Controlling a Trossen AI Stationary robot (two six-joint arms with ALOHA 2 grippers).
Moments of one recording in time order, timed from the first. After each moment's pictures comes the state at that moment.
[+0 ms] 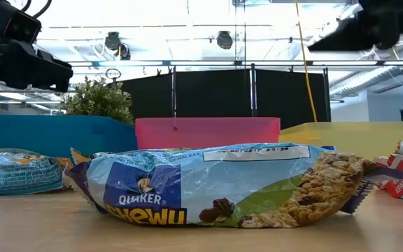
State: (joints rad) left arm -0.24 0.35 0.01 0.18 -0.06 0.10; right arm 0.35 0.61 0.40 -0.07 0.69 -0.27
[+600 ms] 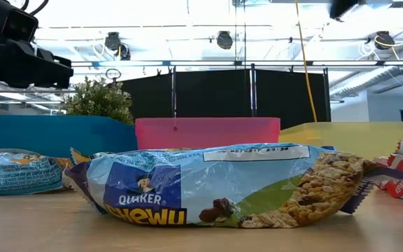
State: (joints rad) left arm -0.24 0.35 0.01 0.19 -0.06 0.19; right arm 0.65 1.59 1.41 -1.18 0.52 0.53
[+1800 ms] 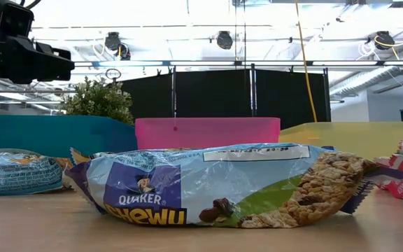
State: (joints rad) left arm -0.24 0.35 0.01 0.23 -0.06 0.28; right arm 0.83 1.86 1.19 -0.82 0.25 0.92
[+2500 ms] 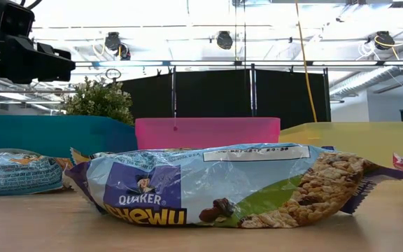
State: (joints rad) left arm -0.24 0.35 0.01 0.23 -0.06 0.26; right arm 0.83 1.81 1.03 -0.50 0.18 0.90
